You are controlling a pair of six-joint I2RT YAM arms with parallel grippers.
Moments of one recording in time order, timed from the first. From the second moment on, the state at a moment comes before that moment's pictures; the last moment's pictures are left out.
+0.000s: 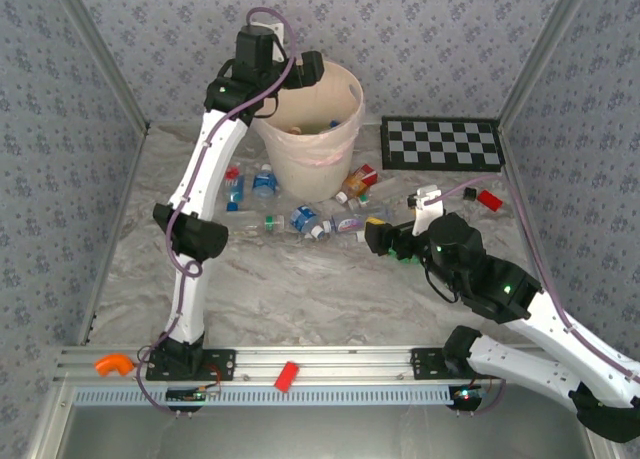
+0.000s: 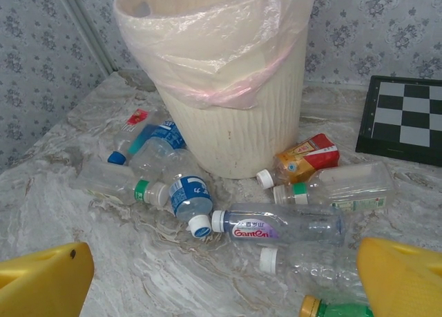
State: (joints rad) left arm -0.44 2.24 2.74 -0.82 0.02 -0.38; right arm 0.89 0.73 0.96 -0.58 0.38 0.35
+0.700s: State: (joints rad) left arm -0.55 1.77 2.12 -0.85 0.02 -0.36; right arm 0.75 0.74 0.89 -0.70 0.45 0.45
